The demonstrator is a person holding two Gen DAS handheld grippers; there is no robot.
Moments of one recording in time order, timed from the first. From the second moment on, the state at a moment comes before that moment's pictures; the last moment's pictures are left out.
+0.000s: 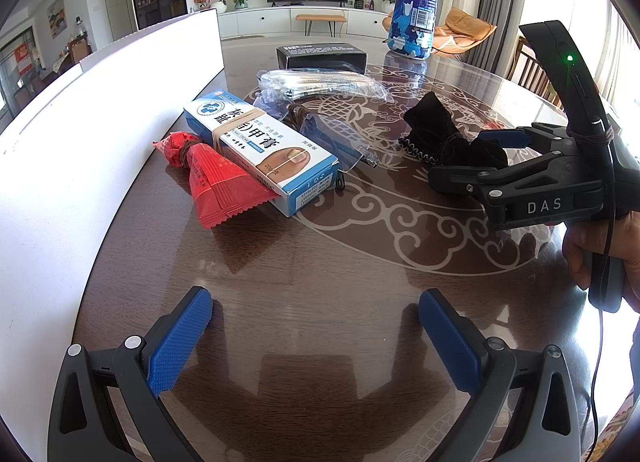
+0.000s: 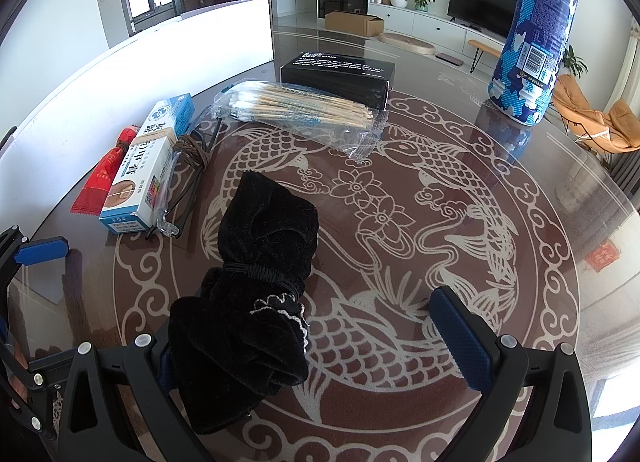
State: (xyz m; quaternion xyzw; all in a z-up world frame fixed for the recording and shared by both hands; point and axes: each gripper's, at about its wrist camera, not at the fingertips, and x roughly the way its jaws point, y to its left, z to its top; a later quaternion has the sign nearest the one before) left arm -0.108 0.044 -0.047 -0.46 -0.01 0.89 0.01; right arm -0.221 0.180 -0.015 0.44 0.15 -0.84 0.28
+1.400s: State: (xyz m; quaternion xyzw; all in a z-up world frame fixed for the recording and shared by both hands) left arm -0.107 0.043 -0.048 -0.45 -0.01 0.89 0.01; right arm -0.195 0.228 0.008 0.46 0.28 -0.83 0.16
